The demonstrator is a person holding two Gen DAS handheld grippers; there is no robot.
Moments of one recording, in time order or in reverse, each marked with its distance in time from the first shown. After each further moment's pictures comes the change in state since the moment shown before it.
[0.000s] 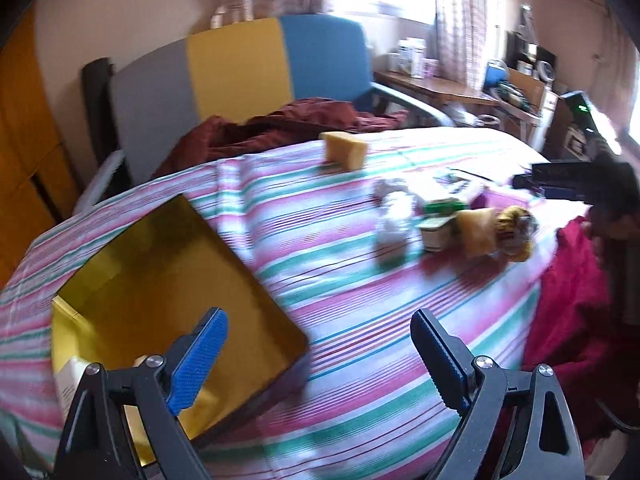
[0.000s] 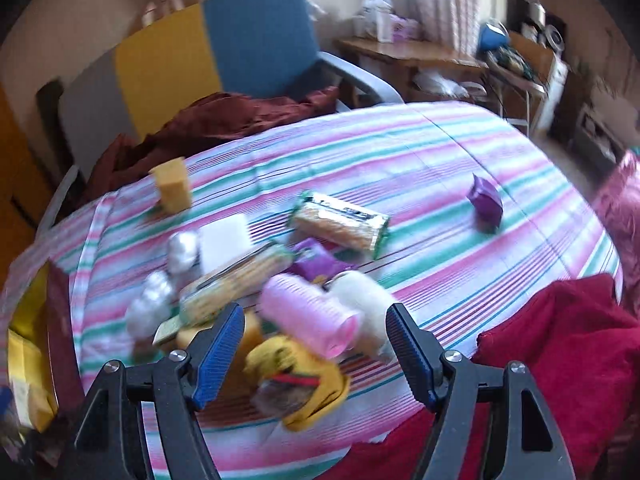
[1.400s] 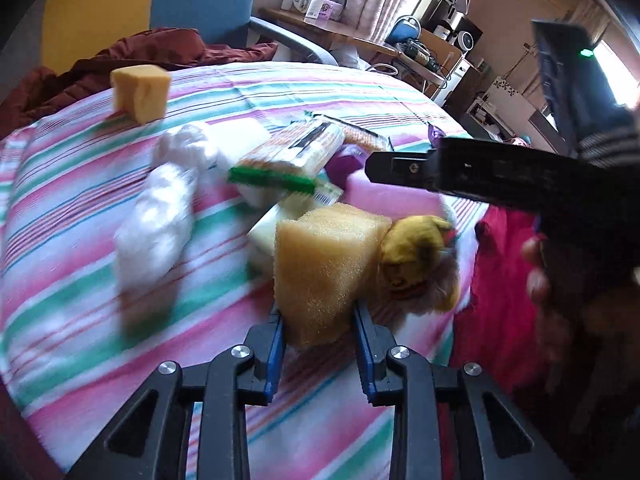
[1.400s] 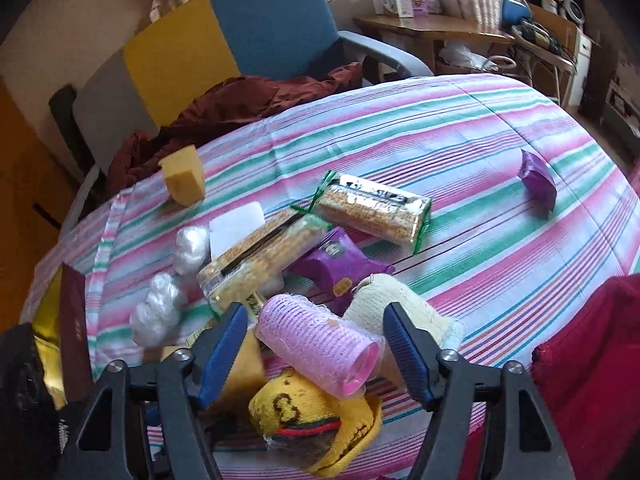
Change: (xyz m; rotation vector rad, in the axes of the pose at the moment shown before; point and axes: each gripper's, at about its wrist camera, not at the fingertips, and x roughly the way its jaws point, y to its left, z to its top) left arm 0.128 -0.110 0.041 0.011 0.221 -0.461; right arm 0.043 0.009 0.002 -0.025 0.063 0.136
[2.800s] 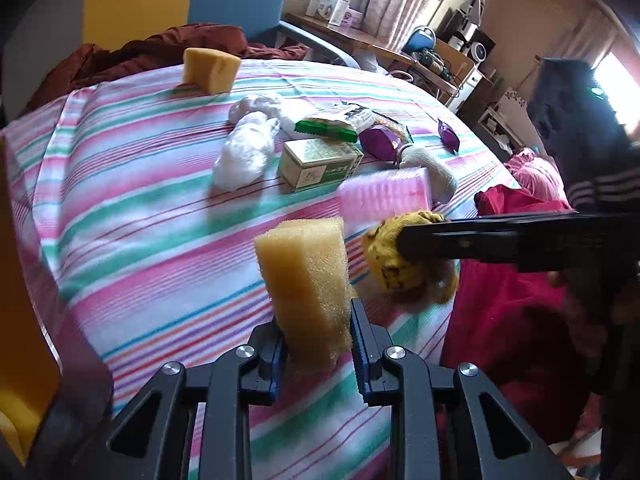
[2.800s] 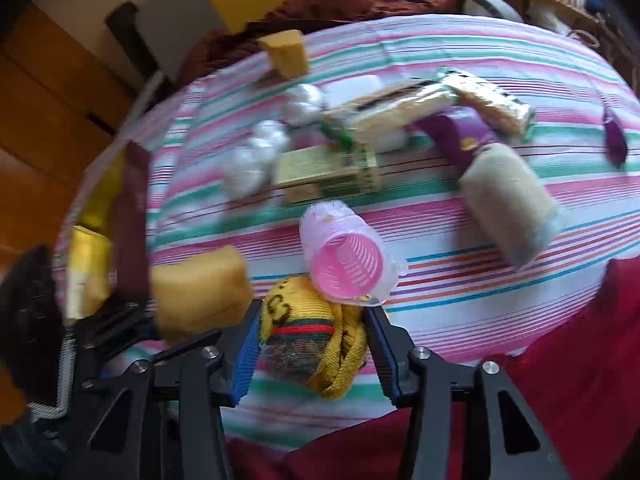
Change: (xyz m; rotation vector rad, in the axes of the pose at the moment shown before) left arm -0.056 0.030 -0.061 -0.055 -0.028 0.030; right arm -0.010 0.046 -0.062 -0.118 0.279 0.243
